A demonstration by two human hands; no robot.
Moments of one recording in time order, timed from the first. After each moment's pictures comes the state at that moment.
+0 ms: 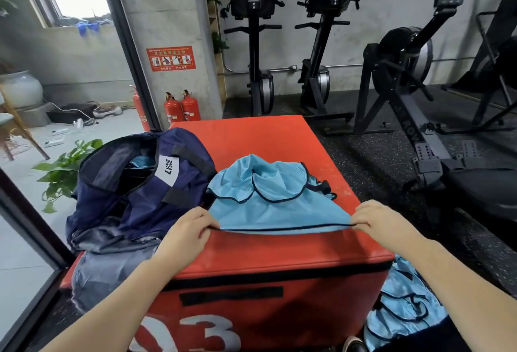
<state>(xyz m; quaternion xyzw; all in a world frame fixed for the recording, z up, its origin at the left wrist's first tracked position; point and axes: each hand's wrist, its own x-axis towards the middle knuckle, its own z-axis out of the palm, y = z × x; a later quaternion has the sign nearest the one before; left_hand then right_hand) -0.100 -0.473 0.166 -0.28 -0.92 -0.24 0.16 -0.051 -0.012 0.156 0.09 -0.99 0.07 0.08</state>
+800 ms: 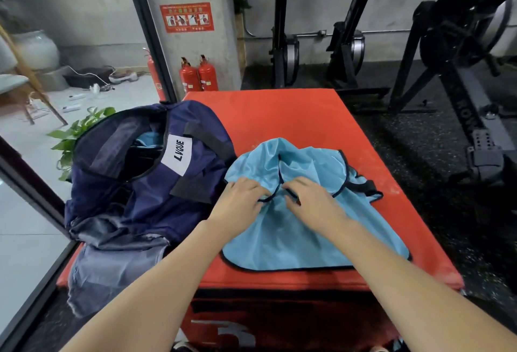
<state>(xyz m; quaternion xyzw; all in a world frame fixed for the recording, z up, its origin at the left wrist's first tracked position) -0.191 -0.412 0.149 -0.28 -0.95 -0.12 0.10 -0.166 -0.205 0.151 0.13 -0.96 0.24 0.07</state>
